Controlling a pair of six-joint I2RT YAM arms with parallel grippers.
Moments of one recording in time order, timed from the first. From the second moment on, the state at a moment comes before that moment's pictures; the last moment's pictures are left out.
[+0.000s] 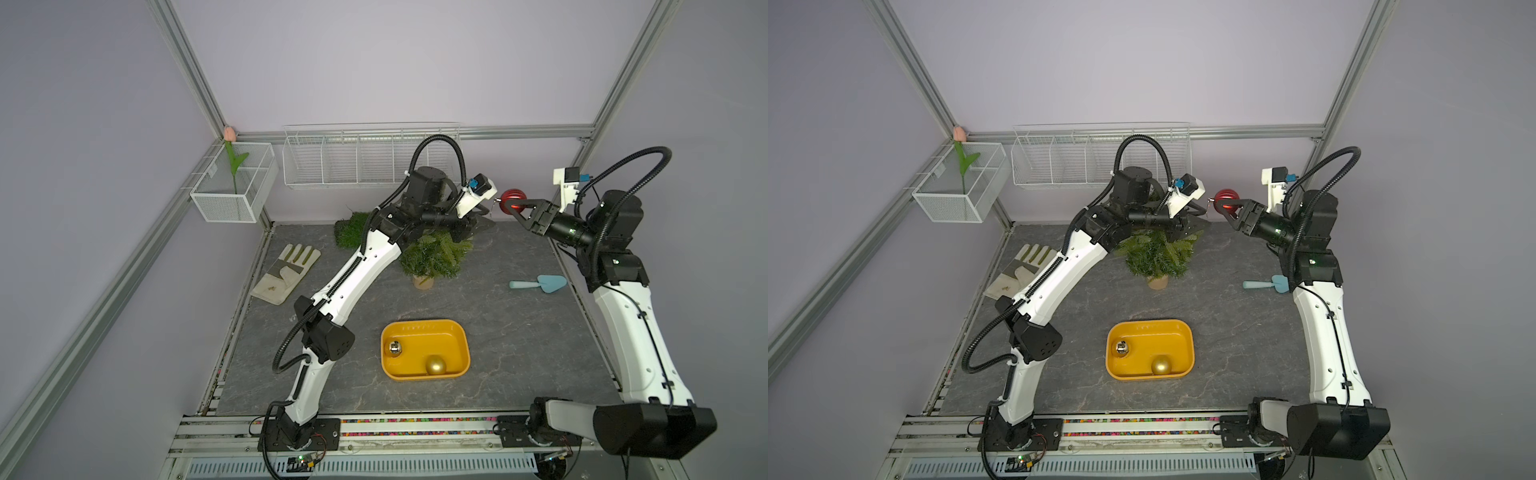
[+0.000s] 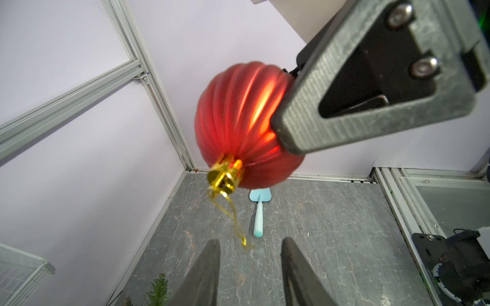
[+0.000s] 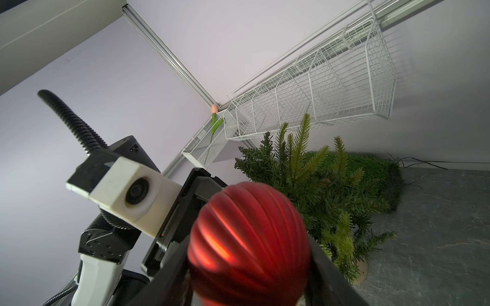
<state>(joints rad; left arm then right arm) -0.82 2.15 2.51 -0.62 0.60 0.31 -0.06 1.28 1.44 -0.24 -0.93 0.64</state>
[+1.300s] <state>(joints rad) -0.82 2.17 2.51 -0.63 0.36 0.37 -0.07 1.30 1.44 -0.43 -0.80 0.49</state>
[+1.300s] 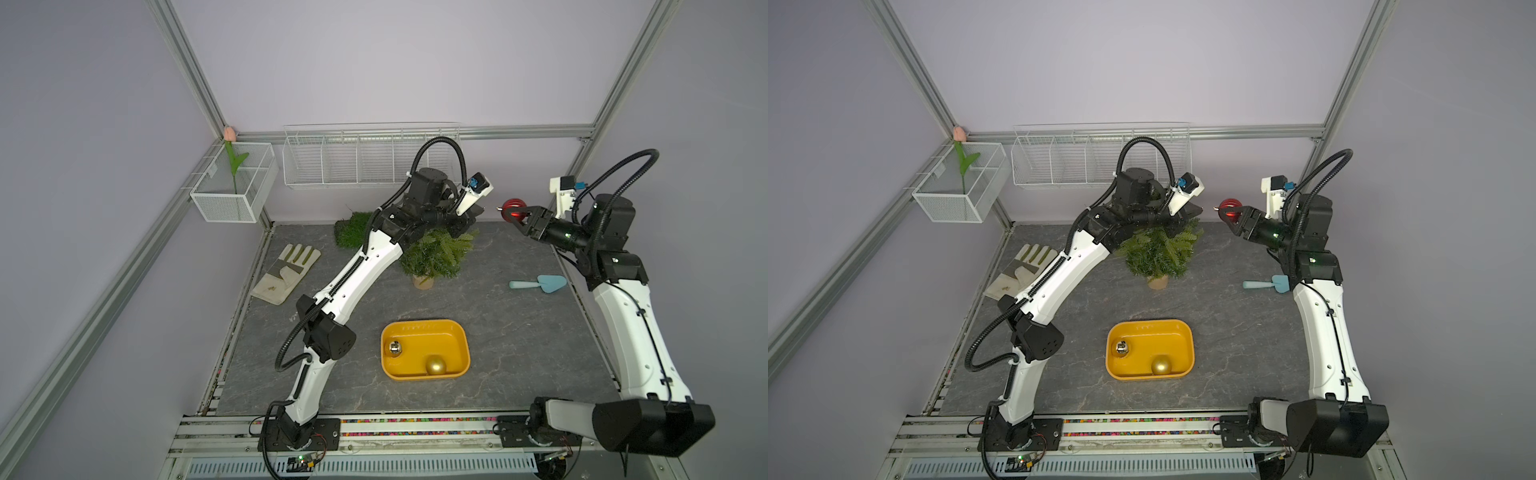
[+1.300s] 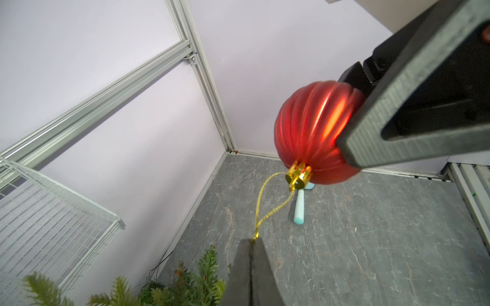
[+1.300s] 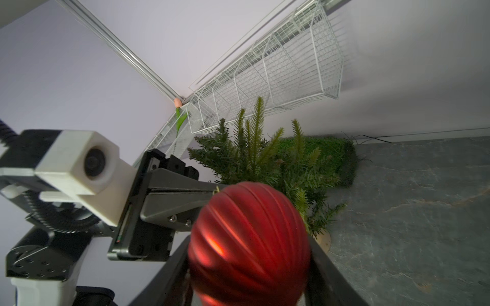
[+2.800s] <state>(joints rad) -0.87 2.29 2.58 -0.84 0.10 0.53 -0.04 1.41 1.33 -0.46 -0.75 0.40</state>
